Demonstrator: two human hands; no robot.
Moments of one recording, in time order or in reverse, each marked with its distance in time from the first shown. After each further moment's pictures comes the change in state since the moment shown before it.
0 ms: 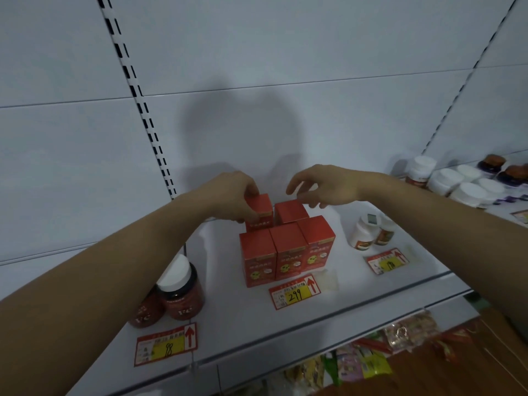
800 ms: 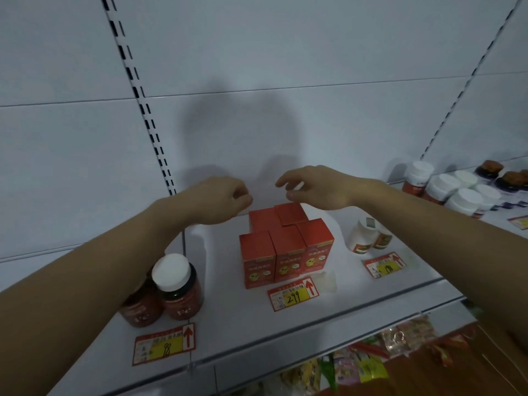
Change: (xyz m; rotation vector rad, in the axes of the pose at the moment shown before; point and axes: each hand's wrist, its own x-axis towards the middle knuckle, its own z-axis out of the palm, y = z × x) left_hand -0.021 -0.008 -0.007 0.130 0.042 0.003; right_hand 0.000 -0.020 0.006 -0.228 0.092 -0.057
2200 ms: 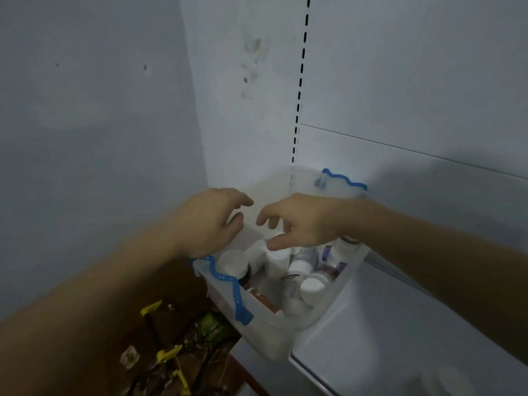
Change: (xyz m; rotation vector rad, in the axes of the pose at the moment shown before) left_hand -0.594 -0.391 -0.107 0.143 0.498 -0.795; right_hand 0.184 -0.750 0.145 -0.379 -0.308 -1.095
